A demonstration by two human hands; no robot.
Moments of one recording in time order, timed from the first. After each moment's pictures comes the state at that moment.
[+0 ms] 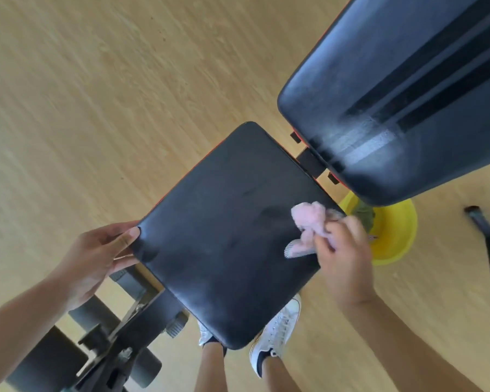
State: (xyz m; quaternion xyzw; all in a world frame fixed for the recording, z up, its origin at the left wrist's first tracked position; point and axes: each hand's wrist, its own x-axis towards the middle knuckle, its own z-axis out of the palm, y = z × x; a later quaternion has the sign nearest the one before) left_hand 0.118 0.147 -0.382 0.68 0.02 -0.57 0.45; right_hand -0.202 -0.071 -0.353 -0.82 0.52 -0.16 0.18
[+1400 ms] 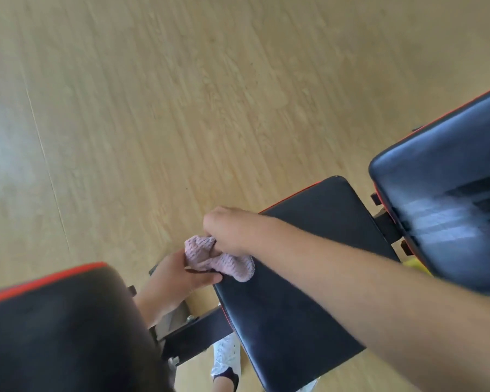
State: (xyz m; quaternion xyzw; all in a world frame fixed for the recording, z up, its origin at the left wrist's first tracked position) left_hand 0.093 0.154 -0.359 0.76 0.05 -0.53 0.37; right_hand 0.093 -0.019 -0.336 -0.89 -0.03 0.38 0.23
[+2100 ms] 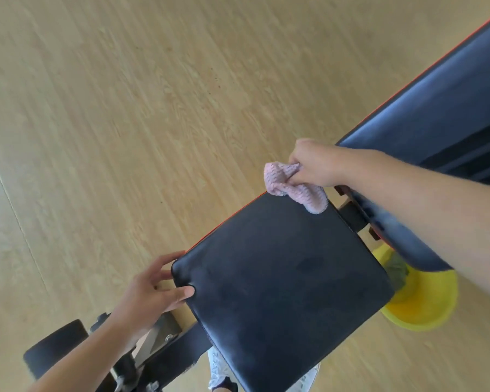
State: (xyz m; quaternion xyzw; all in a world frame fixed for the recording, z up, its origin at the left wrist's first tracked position) left_hand 0.088 0.141 -0.348 0.75 0.07 -0.52 0.40; right_hand 0.034 -0.231 -0.323 -0.90 0.20 0.32 0.22
